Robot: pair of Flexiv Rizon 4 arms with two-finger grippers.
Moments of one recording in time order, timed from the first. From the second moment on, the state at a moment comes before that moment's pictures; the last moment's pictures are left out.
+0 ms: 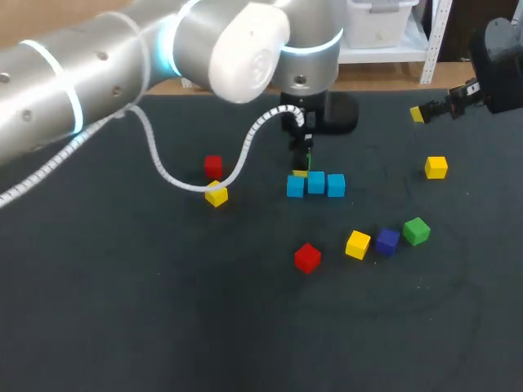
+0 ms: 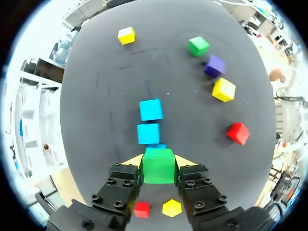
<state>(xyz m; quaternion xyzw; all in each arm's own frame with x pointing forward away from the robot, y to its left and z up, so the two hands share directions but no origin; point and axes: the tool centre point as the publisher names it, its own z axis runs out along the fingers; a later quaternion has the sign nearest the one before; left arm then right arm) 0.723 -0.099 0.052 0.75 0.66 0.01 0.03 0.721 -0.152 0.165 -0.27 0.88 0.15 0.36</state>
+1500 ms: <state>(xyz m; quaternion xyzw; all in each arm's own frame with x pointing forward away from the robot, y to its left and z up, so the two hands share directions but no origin) 0.740 -0.102 0.020 0.70 0.71 -0.02 0.00 0.721 -0.152 0.165 -0.27 0.88 0.15 0.36</state>
